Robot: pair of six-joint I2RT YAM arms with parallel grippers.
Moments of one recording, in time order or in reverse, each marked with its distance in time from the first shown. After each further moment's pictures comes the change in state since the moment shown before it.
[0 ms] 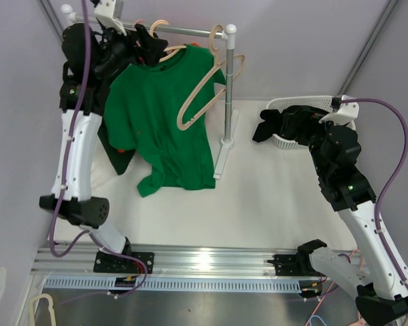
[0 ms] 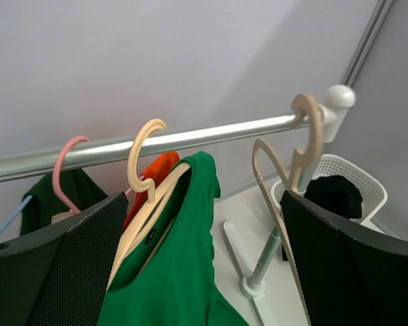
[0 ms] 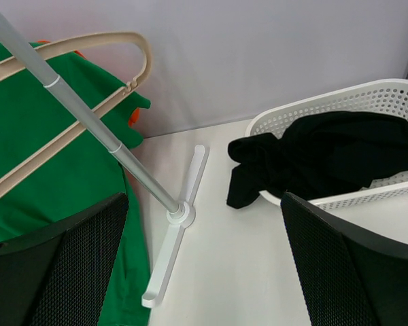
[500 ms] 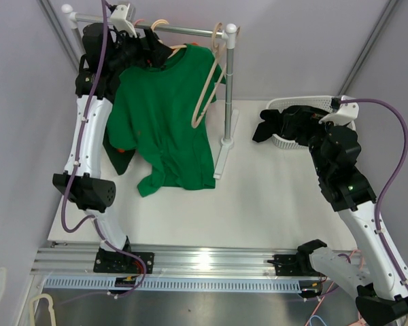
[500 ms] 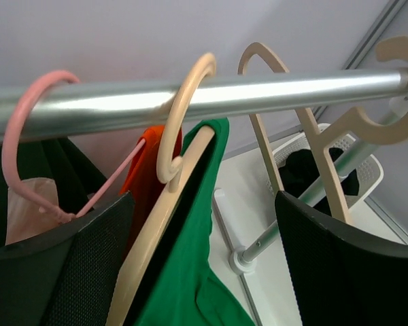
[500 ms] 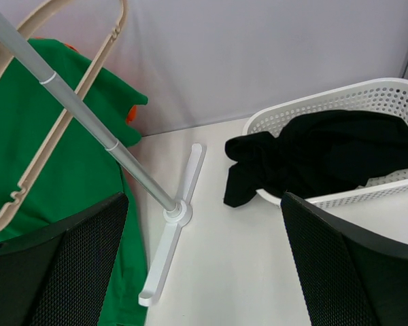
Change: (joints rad) left arm 0.041 0.224 0.077 -0.065 0.070 -0.061; right arm 0.000 -0.001 0.000 -0.006 0.006 -0.006
